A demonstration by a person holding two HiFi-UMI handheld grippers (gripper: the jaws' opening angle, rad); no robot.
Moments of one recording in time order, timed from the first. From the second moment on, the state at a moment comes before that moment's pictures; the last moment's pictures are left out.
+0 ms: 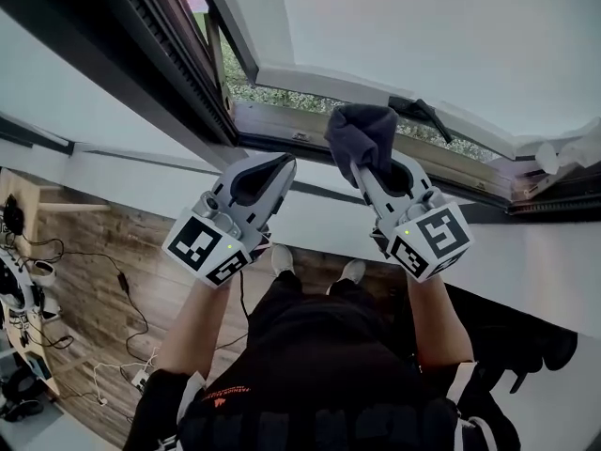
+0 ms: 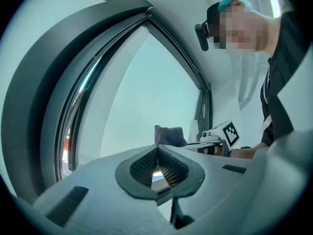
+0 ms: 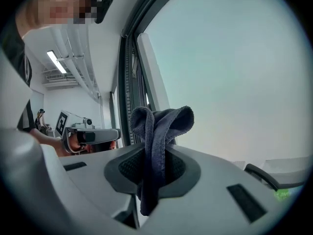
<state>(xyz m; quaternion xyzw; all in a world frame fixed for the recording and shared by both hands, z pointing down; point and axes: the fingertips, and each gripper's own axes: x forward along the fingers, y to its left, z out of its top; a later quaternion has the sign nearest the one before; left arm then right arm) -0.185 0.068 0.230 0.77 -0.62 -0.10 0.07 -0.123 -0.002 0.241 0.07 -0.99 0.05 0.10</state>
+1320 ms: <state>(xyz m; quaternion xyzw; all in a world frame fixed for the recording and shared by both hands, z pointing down) -0.291 0.126 0.327 0.71 -0.68 -0.11 0.14 -0.302 0.027 0.397 -0.03 -0.88 -0.32 0.36</state>
